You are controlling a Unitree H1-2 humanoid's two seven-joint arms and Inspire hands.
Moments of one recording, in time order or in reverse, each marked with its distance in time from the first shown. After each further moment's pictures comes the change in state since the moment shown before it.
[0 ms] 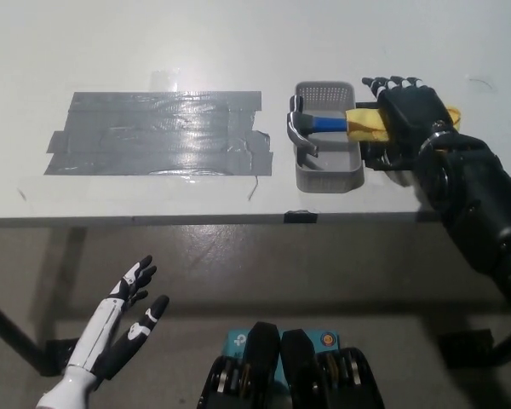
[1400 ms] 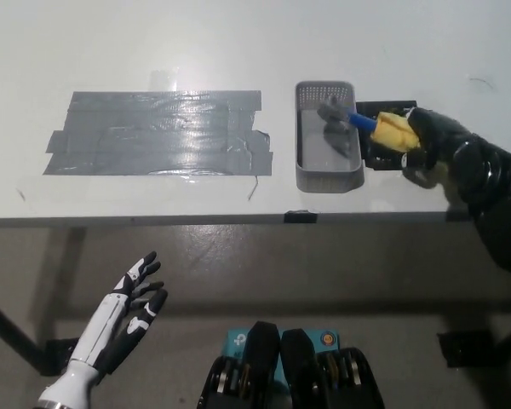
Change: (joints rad) left_arm -0.021 0.005 -0.004 0.013 0.001 -0.004 -0.013; right_arm -0.025 -0.024 -0.193 0.168 0.271 -0.046 0.200
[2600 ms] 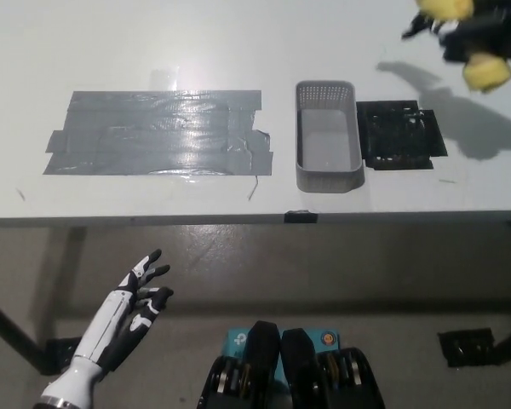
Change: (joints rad) left_arm -0.014 0.003 -0.006 -0.001 0.018 -0.003 -0.011; right_arm -0.364 -0.148 -0.428 0.143 0.395 0.320 0.636
